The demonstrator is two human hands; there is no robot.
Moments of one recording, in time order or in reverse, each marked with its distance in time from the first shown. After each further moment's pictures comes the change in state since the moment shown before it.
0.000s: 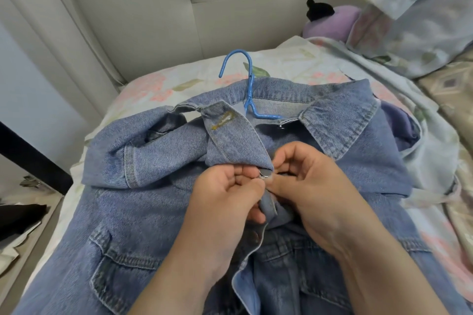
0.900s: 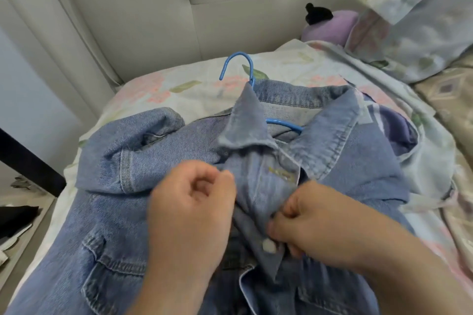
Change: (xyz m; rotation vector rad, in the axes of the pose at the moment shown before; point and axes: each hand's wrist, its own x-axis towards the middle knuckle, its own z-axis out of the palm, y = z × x) left_hand -0.009 0.008 -0.016 0.393 0.391 0.340; right_hand -0.019 -0.034 -0.005 -1.075 -0.279 0.290
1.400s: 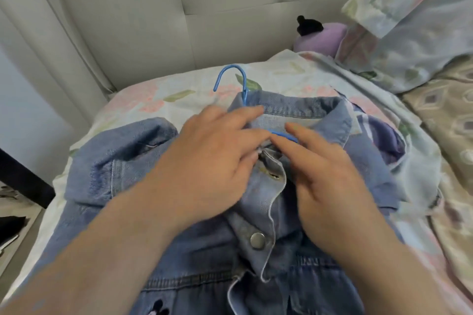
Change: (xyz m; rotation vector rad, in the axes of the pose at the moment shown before) left_hand 0.071 0.037 0.011 0.778 -0.628 0.764; right_hand 0.015 0.014 -0.002 -0.199 0.796 -0.357
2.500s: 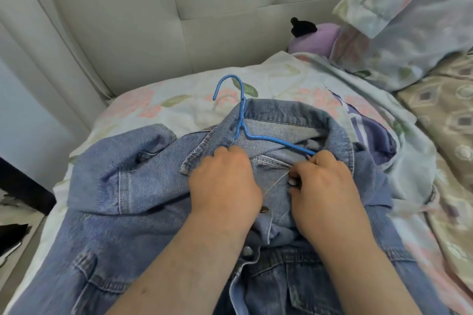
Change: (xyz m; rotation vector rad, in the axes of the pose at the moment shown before) left_hand 0.007 0.028 0.059 0.172 0.044 -0.556; right_hand -0.007 0.023 0.030 -0.280 -0.040 0.307
